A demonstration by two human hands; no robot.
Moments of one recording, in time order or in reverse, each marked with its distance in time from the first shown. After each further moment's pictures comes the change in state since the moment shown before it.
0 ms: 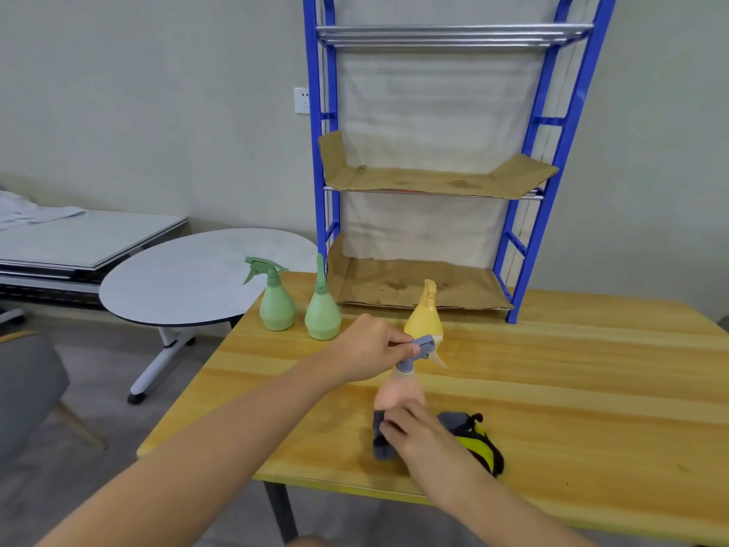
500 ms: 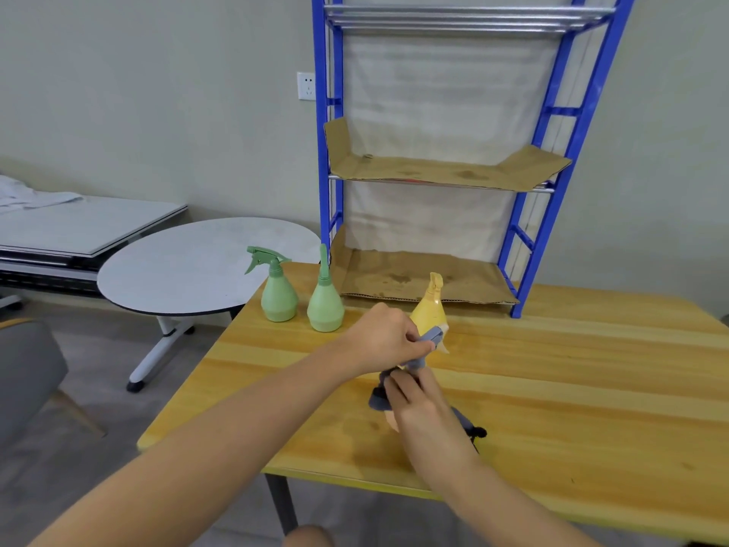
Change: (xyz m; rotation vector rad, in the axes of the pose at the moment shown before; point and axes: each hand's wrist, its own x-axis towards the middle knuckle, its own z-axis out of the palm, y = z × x) left_hand 0.006 0.018 -0.004 0.091 0.004 -0.078; right_hand 0.025 -0.012 -0.010 0.065 0.254 0.344
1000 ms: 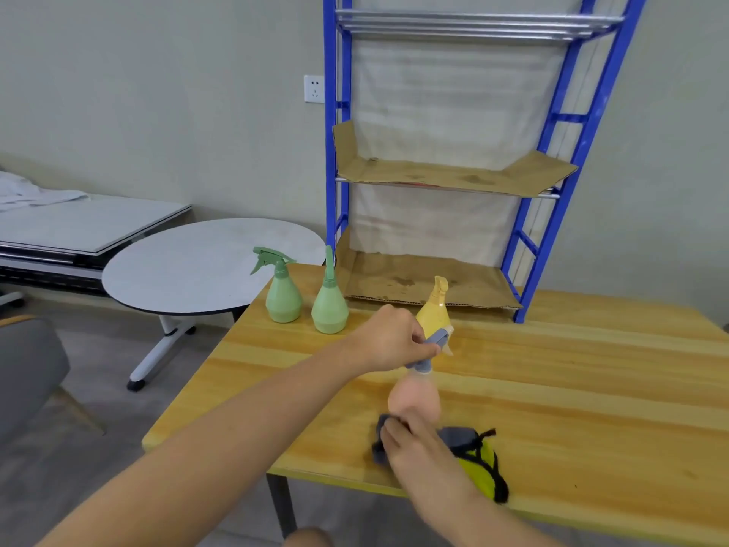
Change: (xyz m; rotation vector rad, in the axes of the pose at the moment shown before) left_hand 0.001 -0.001 -0.003 -0.090 -0.061 -0.009; right_hand -0.025 -0.008 0.017 -0.369 -0.257 -0.317
